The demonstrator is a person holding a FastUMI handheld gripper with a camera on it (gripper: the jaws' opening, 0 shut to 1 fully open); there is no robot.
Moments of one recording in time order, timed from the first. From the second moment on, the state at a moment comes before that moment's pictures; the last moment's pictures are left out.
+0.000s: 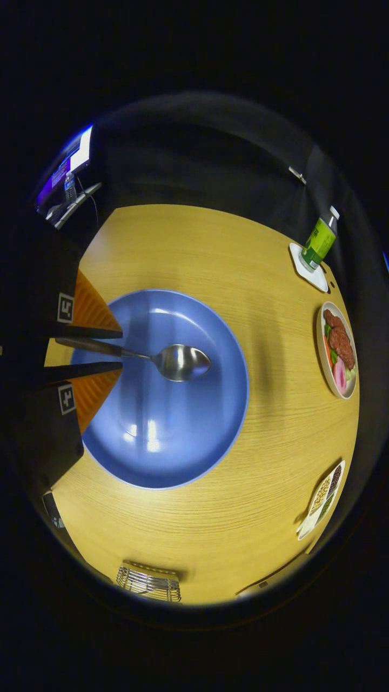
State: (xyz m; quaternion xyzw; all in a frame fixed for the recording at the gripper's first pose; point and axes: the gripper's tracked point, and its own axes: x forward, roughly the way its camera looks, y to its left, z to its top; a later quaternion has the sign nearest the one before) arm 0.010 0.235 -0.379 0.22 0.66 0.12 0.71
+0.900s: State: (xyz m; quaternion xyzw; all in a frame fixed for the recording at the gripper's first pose) arm 0.006 0.204 -0.374 0.27 0.66 0.15 0.69
